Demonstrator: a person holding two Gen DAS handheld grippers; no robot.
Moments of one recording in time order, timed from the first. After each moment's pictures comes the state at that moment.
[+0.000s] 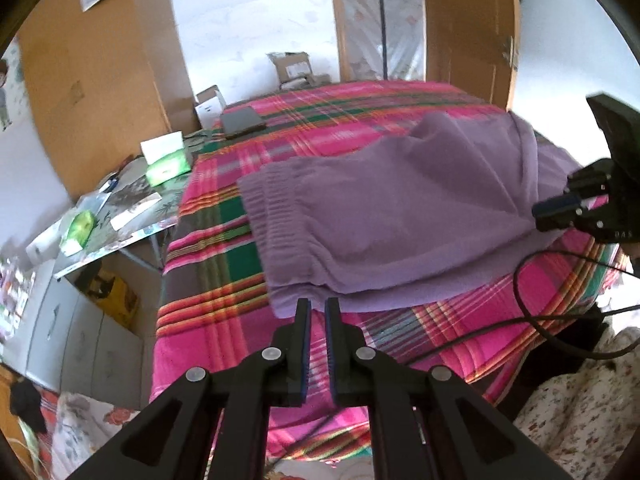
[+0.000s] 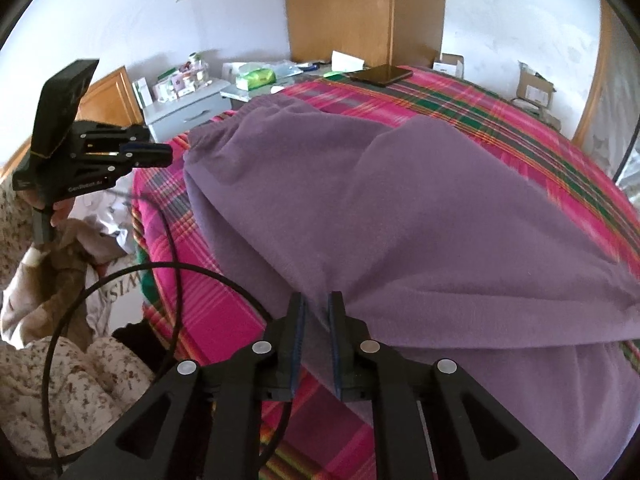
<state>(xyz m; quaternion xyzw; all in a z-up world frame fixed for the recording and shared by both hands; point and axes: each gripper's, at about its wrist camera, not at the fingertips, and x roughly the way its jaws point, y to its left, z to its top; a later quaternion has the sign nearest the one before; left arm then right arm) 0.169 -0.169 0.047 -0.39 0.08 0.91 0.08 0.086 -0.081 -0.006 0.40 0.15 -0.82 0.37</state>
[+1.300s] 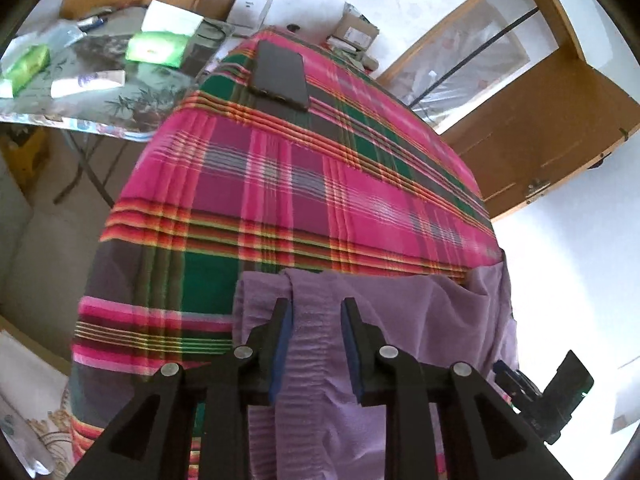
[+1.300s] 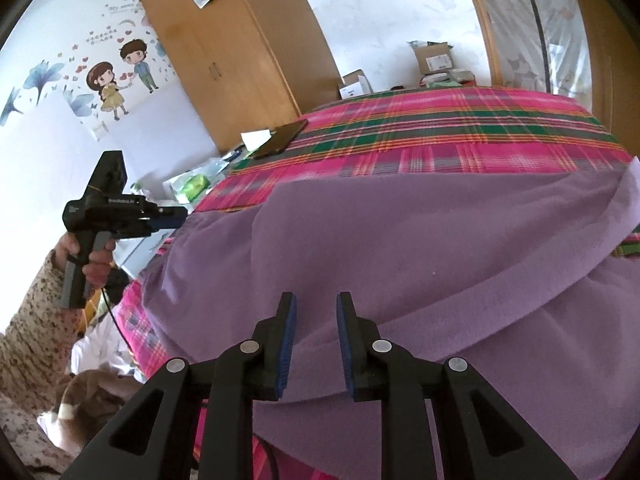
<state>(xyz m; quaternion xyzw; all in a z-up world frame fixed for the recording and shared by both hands) -0.011 -0.239 0.037 -0.50 -0.26 0.82 0.13 0.036 -0.016 0.004 0.38 -0.08 -0.88 0.27</state>
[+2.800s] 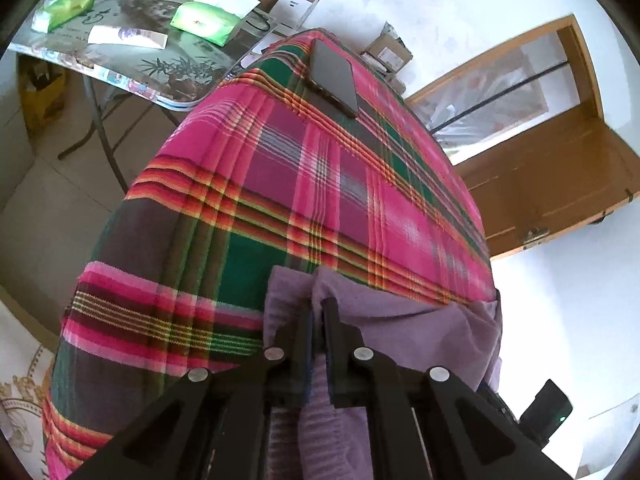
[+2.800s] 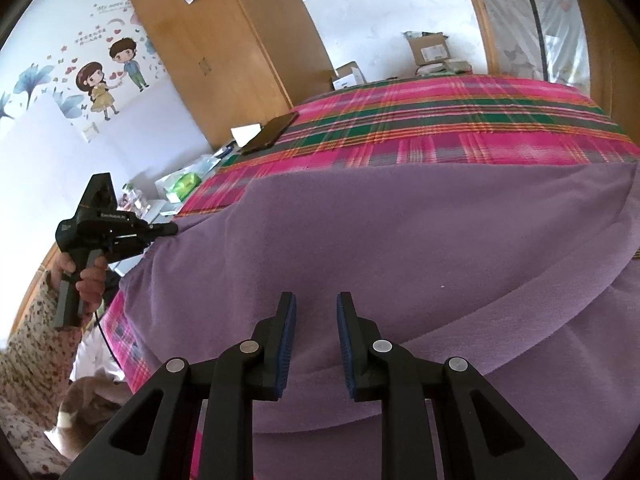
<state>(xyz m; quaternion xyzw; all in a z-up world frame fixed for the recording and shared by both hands) -0.002 -0.265 0.007 -0.48 -0.33 0.81 0.09 0.013 -0.021 -0.006 0.39 -0.09 -0.88 0.26</state>
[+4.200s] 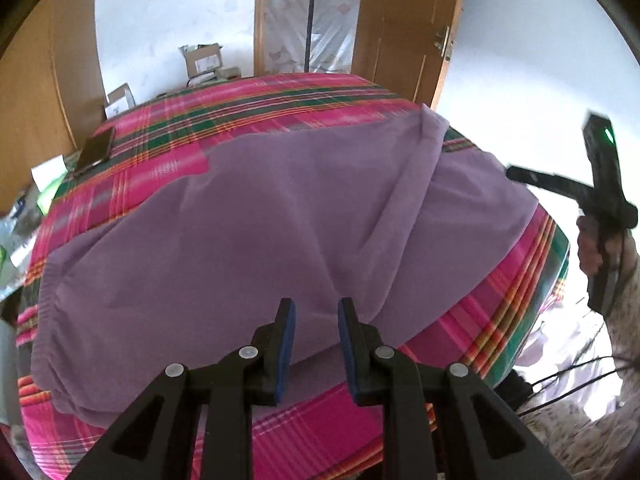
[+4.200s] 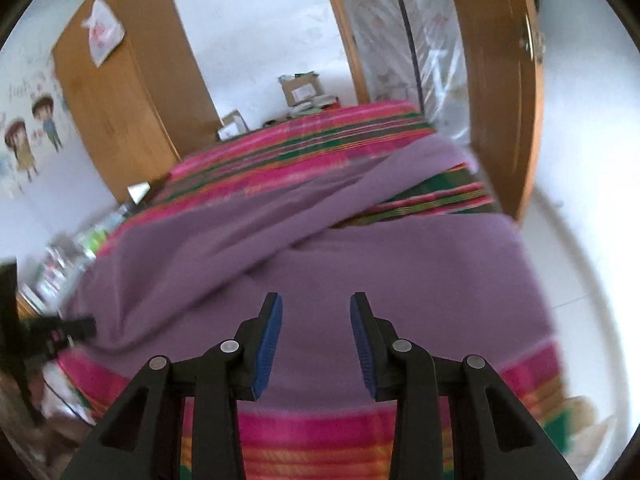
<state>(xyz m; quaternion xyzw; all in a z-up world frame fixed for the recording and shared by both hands) 0.116 0.011 0.042 -0.43 0.07 0.88 0.20 0.087 0.167 0.018 0.35 -0.13 -0.92 0.08</state>
